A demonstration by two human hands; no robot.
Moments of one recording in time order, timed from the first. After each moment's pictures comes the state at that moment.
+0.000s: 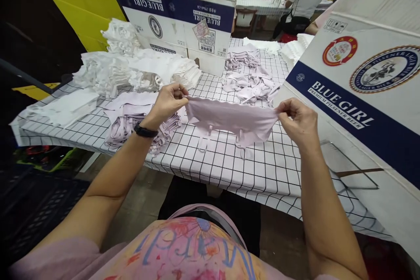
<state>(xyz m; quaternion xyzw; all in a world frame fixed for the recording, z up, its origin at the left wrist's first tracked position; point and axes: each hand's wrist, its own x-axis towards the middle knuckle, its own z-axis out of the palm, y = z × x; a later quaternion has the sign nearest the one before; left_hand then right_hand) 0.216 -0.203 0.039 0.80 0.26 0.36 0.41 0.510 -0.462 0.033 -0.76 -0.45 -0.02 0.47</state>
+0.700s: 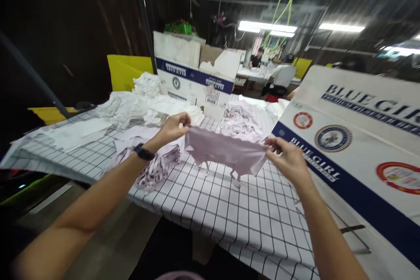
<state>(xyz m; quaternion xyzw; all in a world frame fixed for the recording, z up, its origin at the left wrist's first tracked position) 0.202 -0.188 0.091 0.85 0.21 0.38 0.29 0.501 -0.454 0.101 -0.77 -0.52 -0.07 0.37</state>
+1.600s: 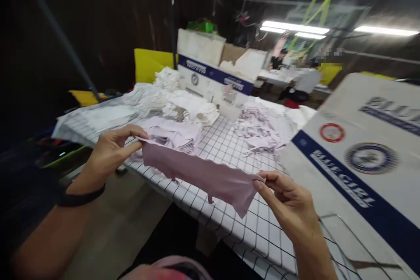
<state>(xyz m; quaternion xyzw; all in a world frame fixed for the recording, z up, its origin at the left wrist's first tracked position) 0.037 -0.272 0.086 0.72 0.37 0.52 0.28 0.368 -0.494 0.097 -0.65 -0.46 0.18 0.57</state>
